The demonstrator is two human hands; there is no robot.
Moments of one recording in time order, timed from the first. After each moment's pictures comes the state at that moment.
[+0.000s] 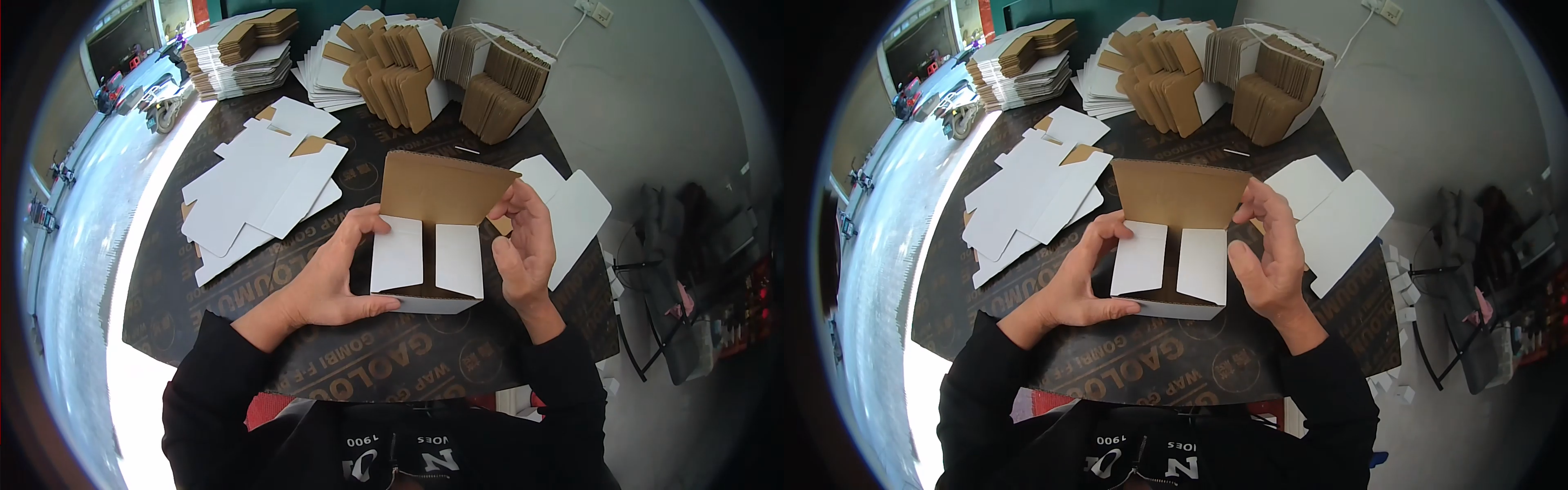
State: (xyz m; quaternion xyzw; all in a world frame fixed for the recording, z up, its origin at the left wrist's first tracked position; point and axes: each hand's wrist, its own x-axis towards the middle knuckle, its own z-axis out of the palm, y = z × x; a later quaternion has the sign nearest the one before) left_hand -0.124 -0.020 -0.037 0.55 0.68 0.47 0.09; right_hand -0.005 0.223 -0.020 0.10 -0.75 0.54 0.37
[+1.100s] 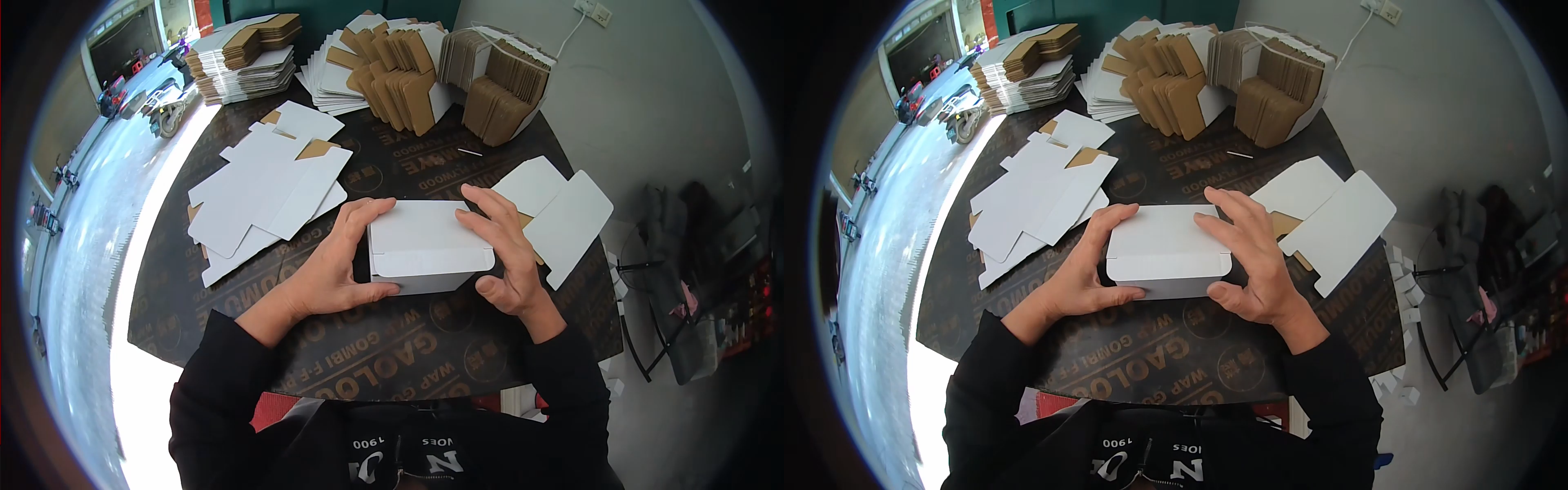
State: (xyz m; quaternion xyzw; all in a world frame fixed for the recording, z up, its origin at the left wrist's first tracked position) left_hand -0.131 -0.018 -0.035 0.54 0.70 0.47 0.05; right_hand -0.008 0.224 -0.017 0.21 -0.87 0.33 0.31
